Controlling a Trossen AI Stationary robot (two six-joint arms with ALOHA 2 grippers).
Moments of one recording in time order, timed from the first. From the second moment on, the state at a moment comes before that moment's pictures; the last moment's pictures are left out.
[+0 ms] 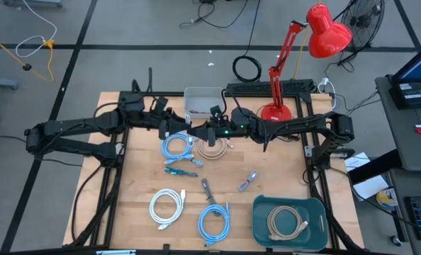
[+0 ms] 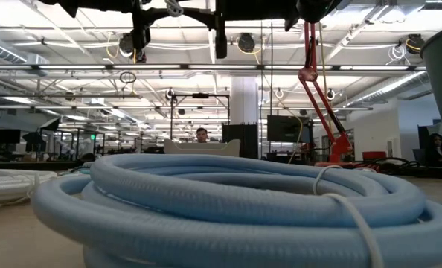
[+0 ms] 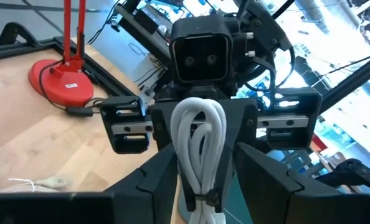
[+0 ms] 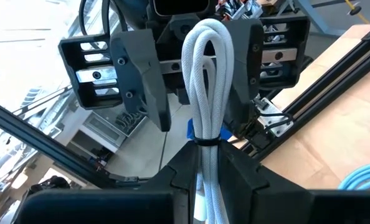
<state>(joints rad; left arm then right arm) 0.29 1.01 0.79 0.15 0.34 -0.70 -0.10 1.71 1.21 0.53 -0.15 0.87</state>
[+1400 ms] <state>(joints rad) 0.29 1.01 0.79 0.13 0.37 -0.68 -0.08 1.71 1.21 0.54 -0.16 0.87</state>
